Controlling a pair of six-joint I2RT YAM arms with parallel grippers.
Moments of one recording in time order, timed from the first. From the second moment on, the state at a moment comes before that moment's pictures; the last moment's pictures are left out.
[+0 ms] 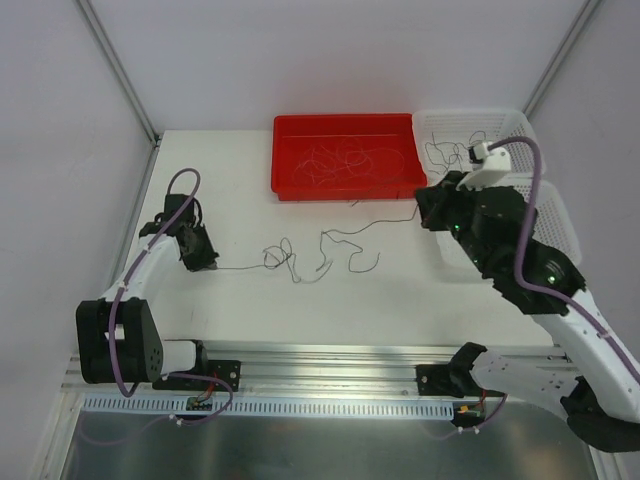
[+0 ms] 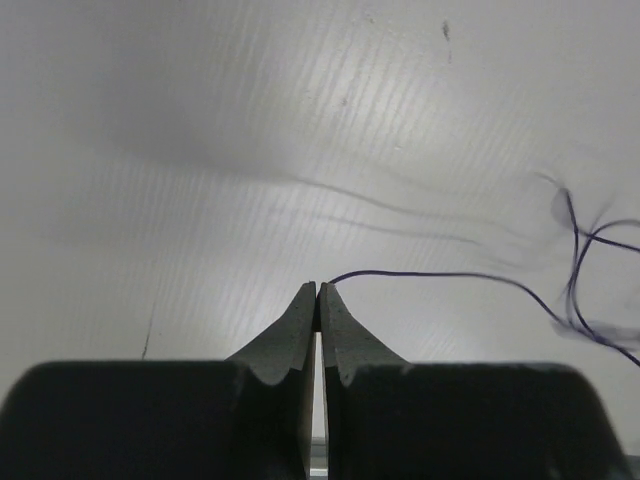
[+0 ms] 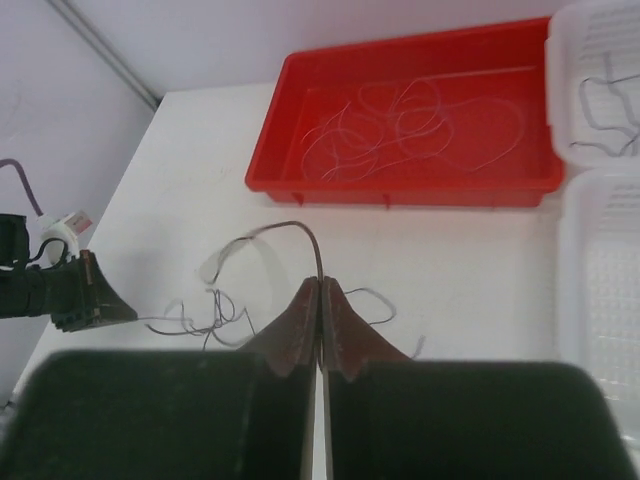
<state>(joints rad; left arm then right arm) 0.04 1.29 0.83 -0.70 0.07 -0.39 0.82 0.96 1.33 -0.61 0.45 0.45</state>
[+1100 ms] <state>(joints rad) 0.07 1.33 0.84 -0.72 0.13 -0.39 0.49 0.94 1.45 -0.84 0.52 0.13</state>
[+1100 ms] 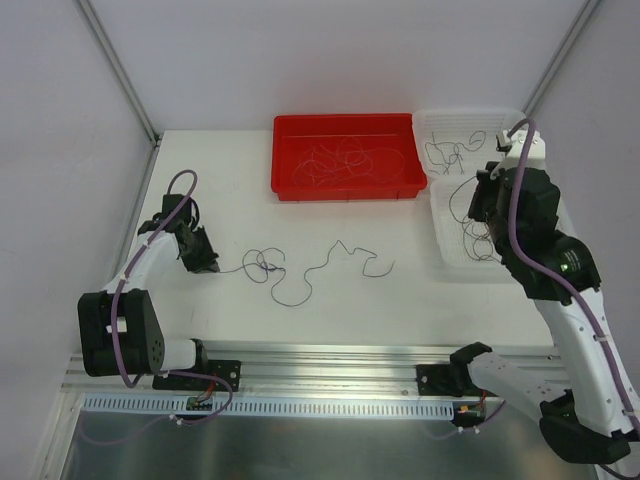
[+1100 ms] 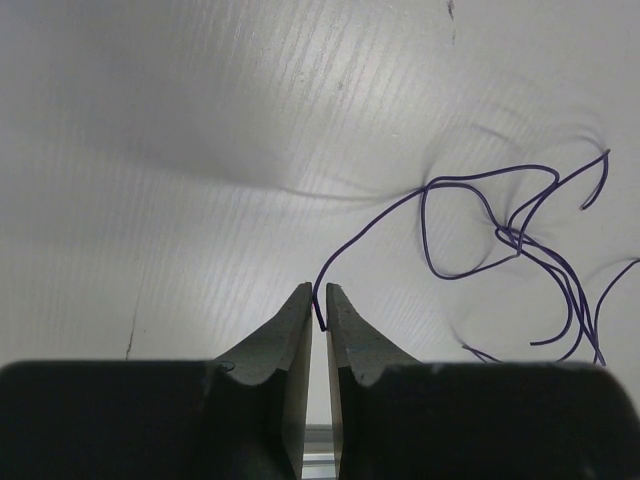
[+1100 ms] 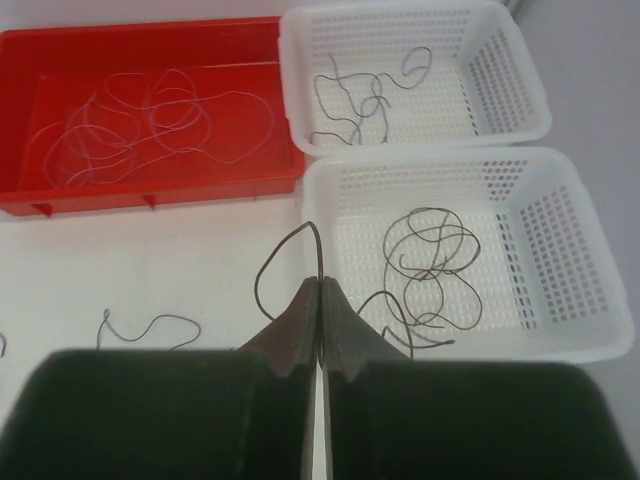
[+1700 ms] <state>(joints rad) 0.07 1.33 0.84 -0.72 0.17 -0.39 0.01 1.22 1.16 -0.68 0.30 0.35</state>
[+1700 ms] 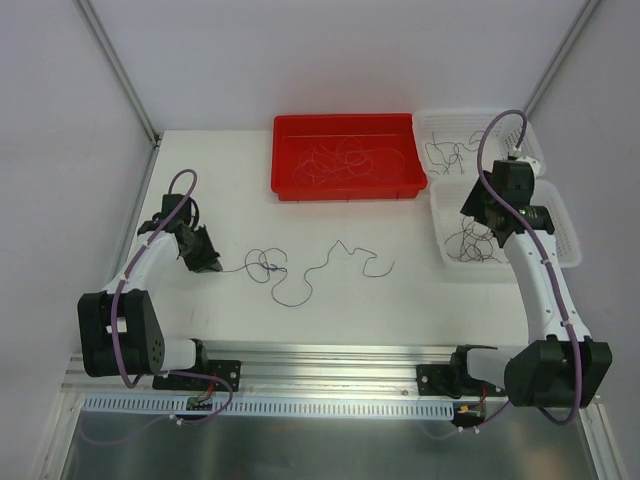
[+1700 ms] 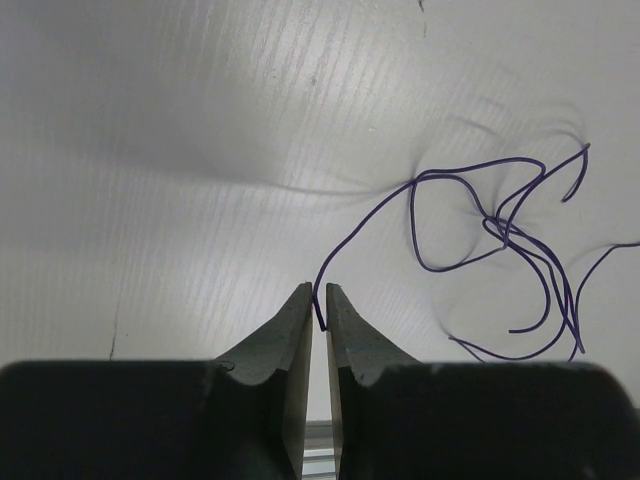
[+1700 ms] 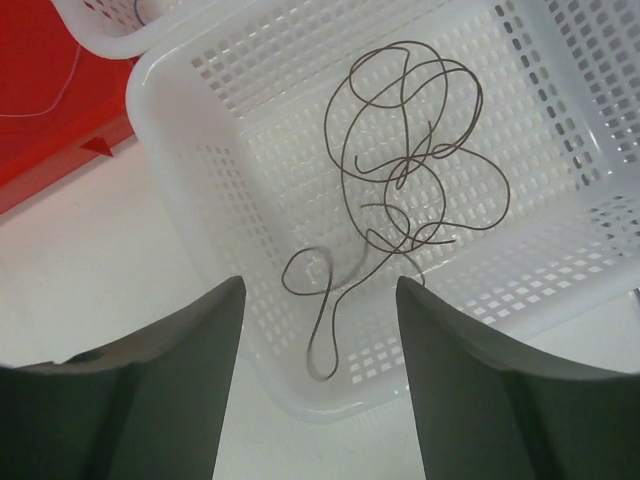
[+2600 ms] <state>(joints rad) 0.07 1.33 0.84 -0.70 0.23 -0.39 0.85 1.70 1.33 -0.42 -0.23 0.27</state>
